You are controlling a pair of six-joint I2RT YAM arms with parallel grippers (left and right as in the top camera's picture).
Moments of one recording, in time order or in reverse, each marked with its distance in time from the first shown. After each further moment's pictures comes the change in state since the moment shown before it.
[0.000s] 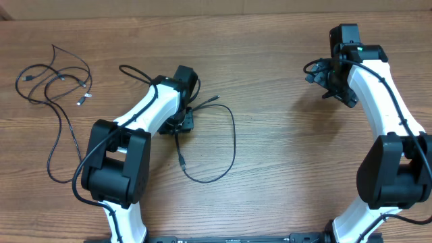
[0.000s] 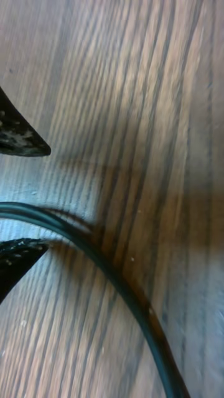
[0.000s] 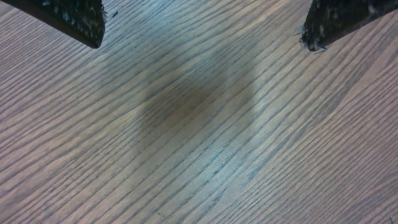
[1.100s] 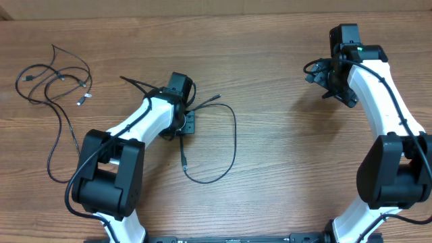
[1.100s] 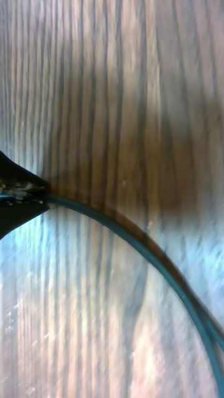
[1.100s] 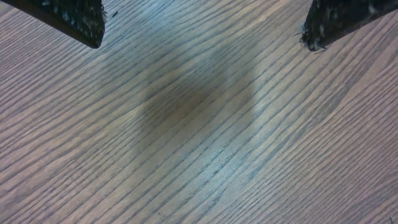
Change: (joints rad) left arm 0.013 -0.088 -0.164 0.237 0.146 0.168; right arm 0.000 0.000 0.000 0.000 0.000 0.001
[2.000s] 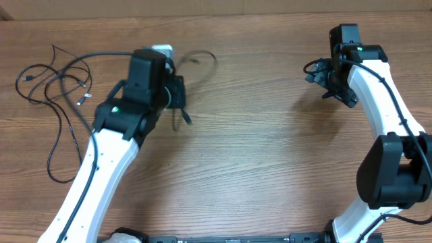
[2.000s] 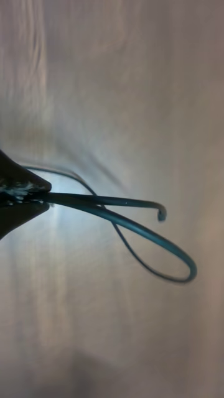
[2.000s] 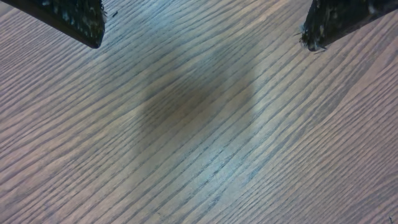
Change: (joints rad) left arm 0.005 -0.534 0.119 0.013 -0.034 0.005; right arm 0.000 0.000 0.000 0.000 0.000 0.000
